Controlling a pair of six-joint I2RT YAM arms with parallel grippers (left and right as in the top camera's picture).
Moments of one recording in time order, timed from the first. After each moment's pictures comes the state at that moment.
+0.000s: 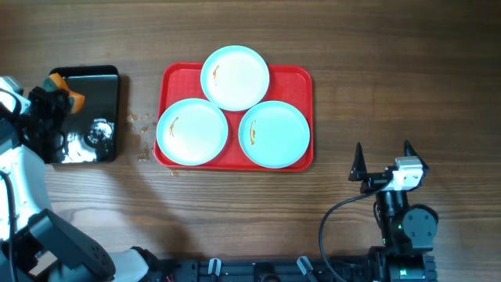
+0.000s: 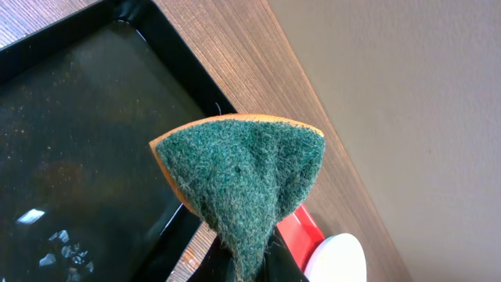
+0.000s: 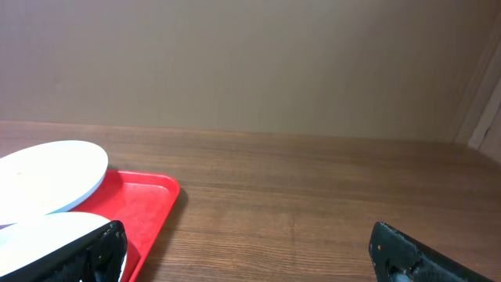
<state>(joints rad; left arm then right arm) 0.67 1.55 1.06 -0.28 0.60 -0.54 -0.01 0.02 0.01 0.00 -0.03 -0.05</state>
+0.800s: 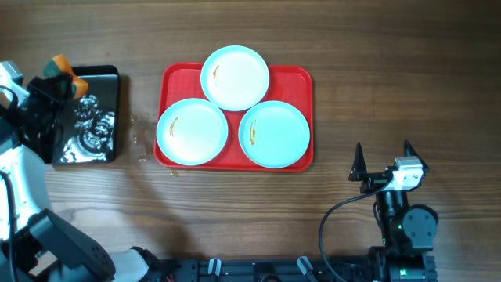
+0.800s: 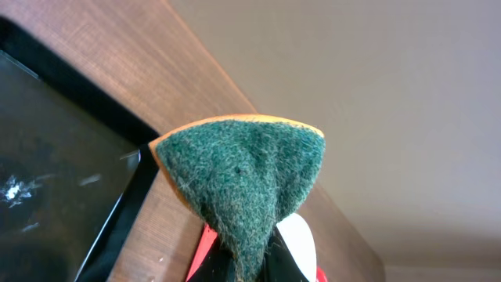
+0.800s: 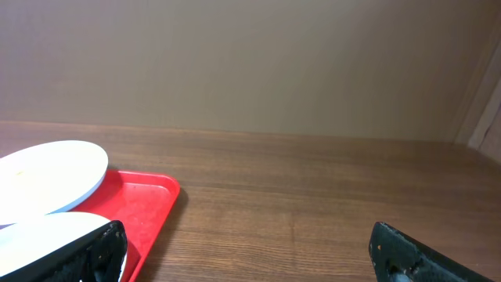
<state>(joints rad) 0.67 1.55 1.06 -0.15 0.83 -0.53 -0.01 0.02 0.01 0.00 -0.03 -0.05</state>
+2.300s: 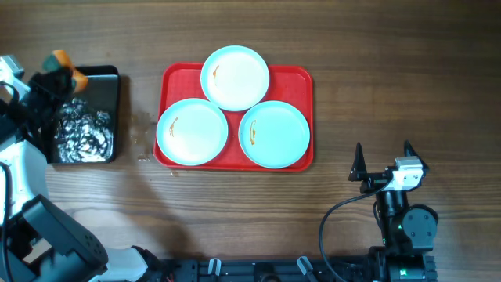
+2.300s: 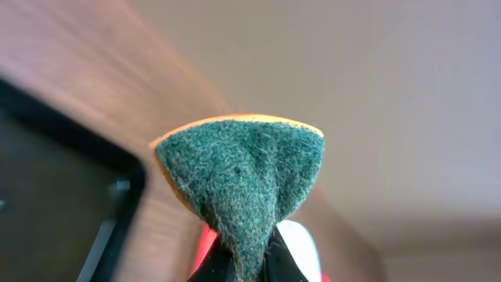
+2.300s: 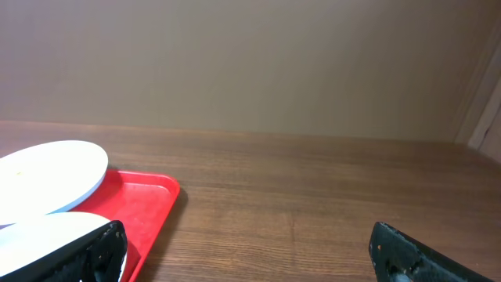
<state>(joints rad) 0.66 1.62 1.05 0.03 0.92 -0.56 -0.01 0.02 0.01 0.00 -0.03 -0.05</state>
